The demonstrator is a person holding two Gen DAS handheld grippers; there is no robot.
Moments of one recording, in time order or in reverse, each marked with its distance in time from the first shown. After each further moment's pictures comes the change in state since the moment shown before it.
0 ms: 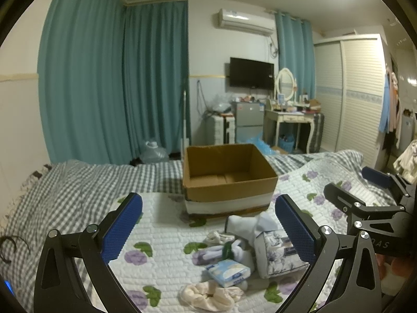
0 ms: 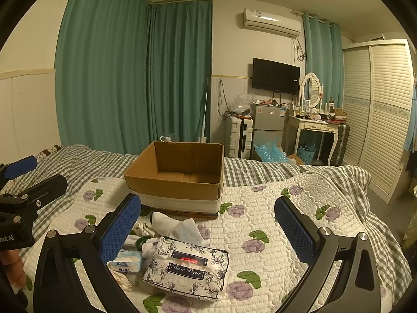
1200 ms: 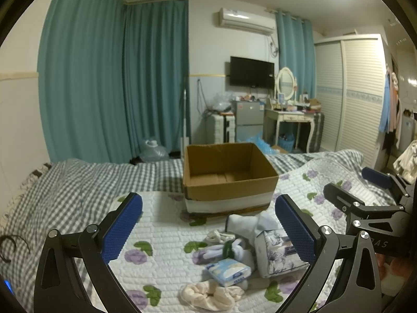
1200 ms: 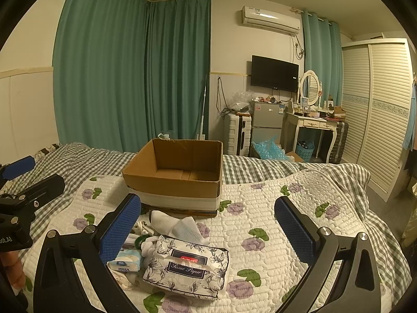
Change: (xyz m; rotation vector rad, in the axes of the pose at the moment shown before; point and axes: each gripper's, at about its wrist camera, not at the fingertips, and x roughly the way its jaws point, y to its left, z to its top) left arm 0.000 0.000 0.000 0.001 0.005 -0.002; right arm 0.002 0.003 0.004 -0.001 0.018 -0.013
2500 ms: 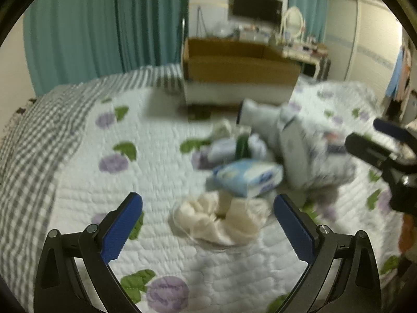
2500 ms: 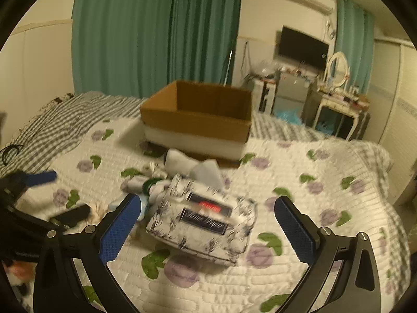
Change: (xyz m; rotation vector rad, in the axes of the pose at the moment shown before) left arm 0.075 0.007 -0.119 -0.017 0.424 -0.003; right arm 0.044 0.025 -0.060 -0.117 0.239 0.106
